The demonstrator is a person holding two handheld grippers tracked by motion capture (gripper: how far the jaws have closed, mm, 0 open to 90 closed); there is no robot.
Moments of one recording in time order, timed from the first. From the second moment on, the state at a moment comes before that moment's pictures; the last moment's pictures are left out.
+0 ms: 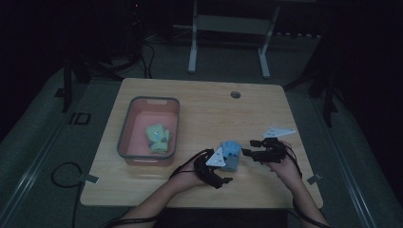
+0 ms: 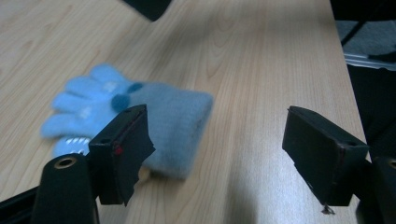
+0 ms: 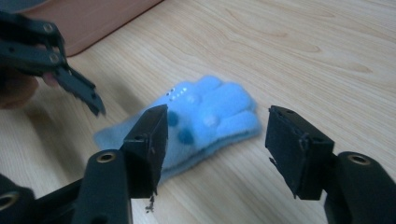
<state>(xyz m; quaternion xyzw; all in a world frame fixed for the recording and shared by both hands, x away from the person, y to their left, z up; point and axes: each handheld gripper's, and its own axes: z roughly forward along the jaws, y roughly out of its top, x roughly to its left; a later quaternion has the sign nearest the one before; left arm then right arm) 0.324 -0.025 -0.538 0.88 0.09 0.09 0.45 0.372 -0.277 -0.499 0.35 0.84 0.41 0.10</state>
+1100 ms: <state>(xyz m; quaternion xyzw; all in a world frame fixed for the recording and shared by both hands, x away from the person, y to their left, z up) 0.345 -0.053 -0.556 0.91 0.07 0.15 0.37 0.413 -0.246 -0.549 0.39 0.84 0.35 0.09</state>
